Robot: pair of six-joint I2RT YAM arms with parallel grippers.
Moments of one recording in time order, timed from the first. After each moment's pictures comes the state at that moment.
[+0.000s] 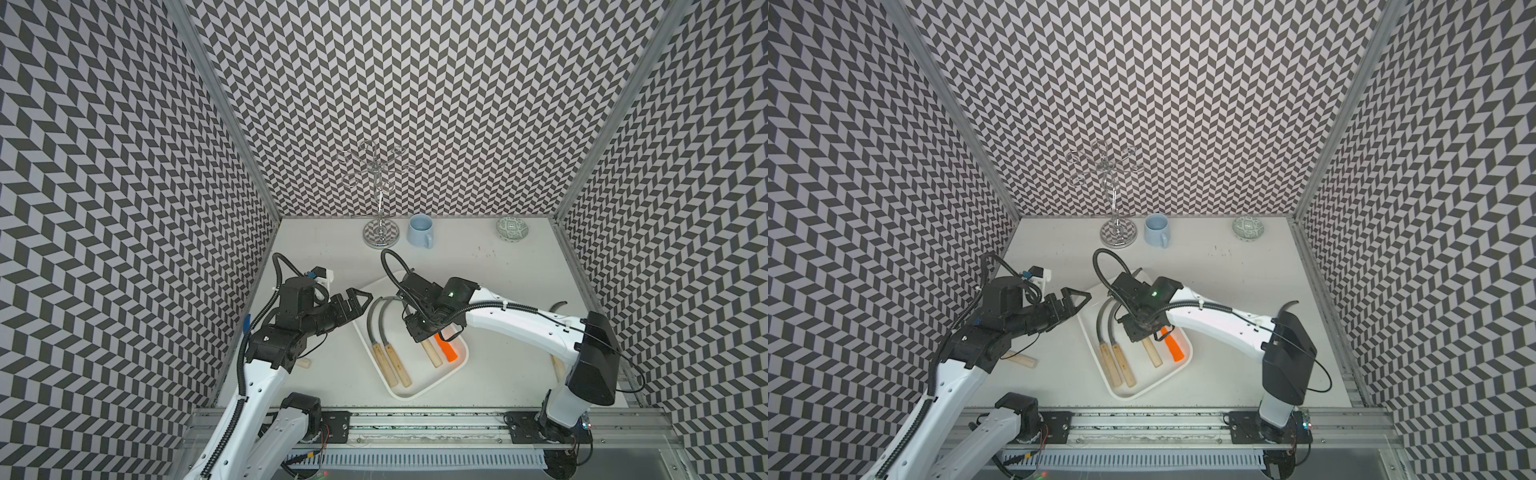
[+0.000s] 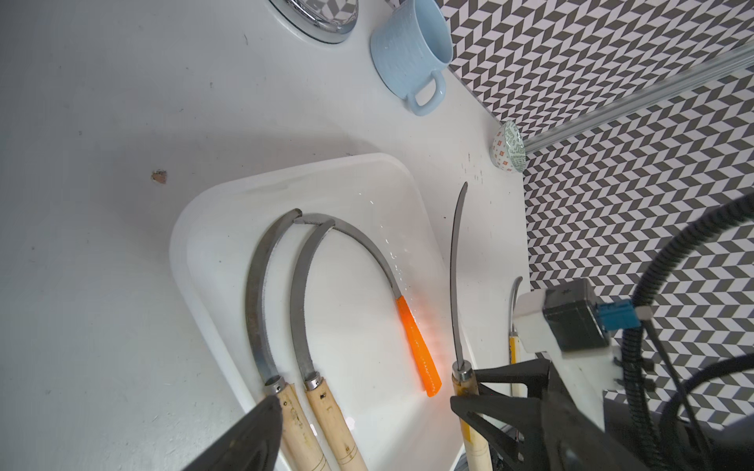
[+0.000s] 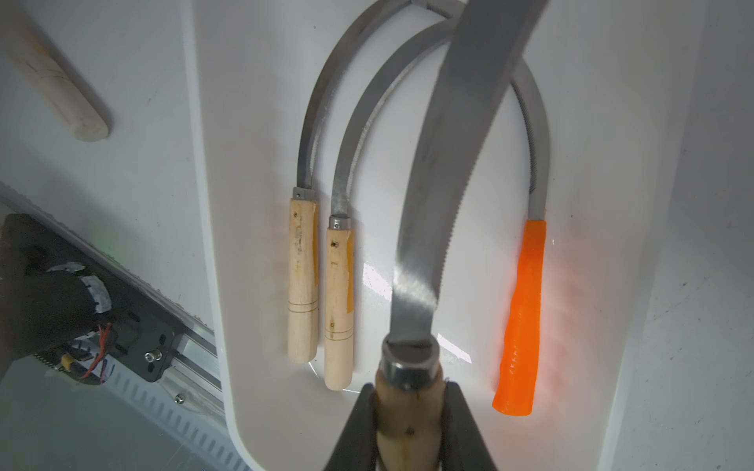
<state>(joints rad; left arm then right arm) -0.20 0.77 0.79 -0.66 0.47 -0.70 1.05 1.73 1.51 -1.02 0.04 0.48</state>
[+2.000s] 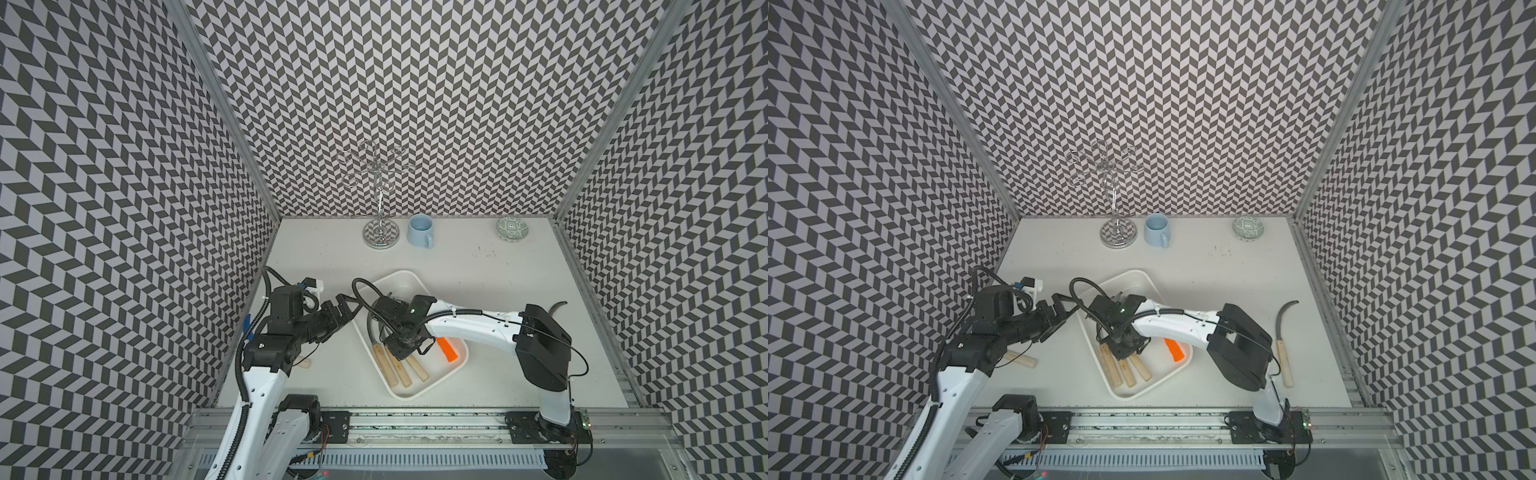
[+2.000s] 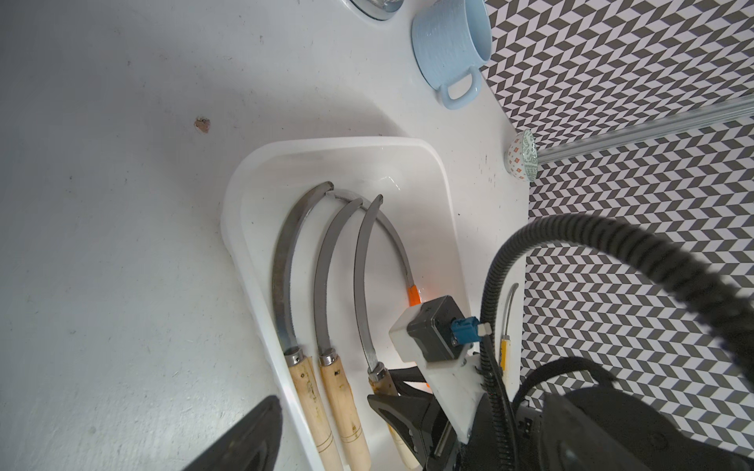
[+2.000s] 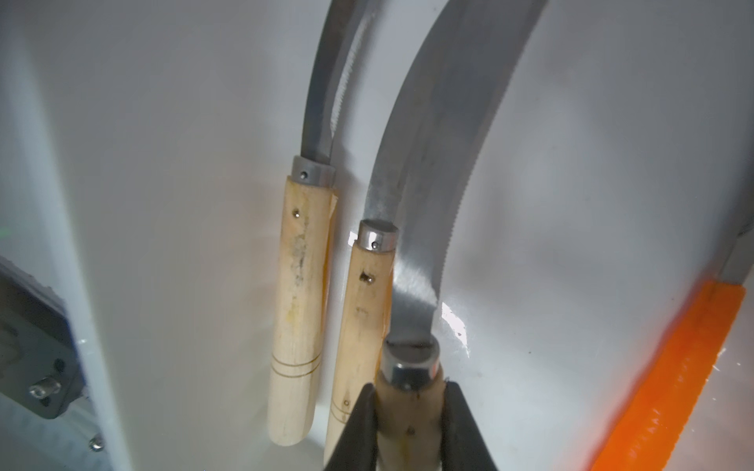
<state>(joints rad) -0.05 0.73 0.72 -0.71 0.60 -0.70 1.11 1.98 1.53 -0.92 0.00 0.42</state>
